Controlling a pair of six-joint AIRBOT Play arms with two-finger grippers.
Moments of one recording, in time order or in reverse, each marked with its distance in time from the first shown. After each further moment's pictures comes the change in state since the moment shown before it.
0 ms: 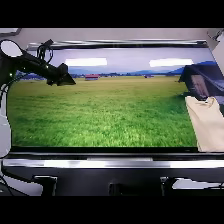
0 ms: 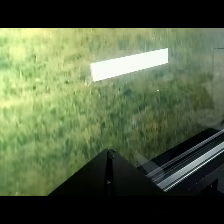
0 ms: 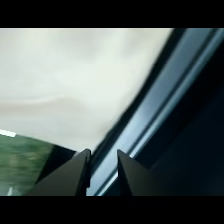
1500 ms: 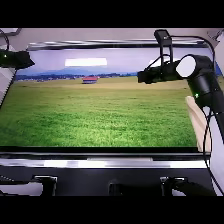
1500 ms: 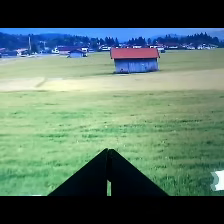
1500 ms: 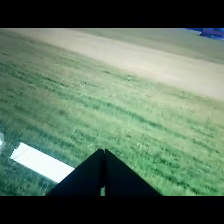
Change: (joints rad) left arm 0.192 0.171 0.000 0.314 0.233 0.223; right arm 1.051 0.229 0.011 0.321 -0.674 -0.373
